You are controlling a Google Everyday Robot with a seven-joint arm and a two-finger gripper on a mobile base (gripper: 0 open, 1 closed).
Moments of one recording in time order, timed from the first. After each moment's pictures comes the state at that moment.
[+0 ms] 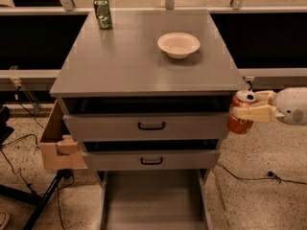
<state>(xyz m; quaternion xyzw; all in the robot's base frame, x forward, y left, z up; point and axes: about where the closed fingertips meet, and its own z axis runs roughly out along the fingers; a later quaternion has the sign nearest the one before) 0.536 -0.265 0.818 -0.38 0.75 0.30 0.45</state>
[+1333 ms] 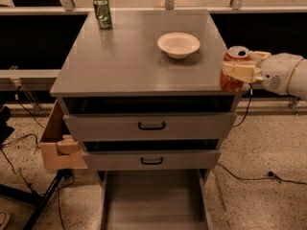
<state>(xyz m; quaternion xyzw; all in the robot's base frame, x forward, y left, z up) 0.610 -0.244 0.915 -0.29 0.73 0.18 0.60</state>
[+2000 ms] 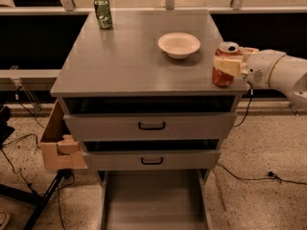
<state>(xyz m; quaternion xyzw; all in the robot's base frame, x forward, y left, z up) 0.650 -0.232 0.910 -0.26 0.73 0.16 0.61</state>
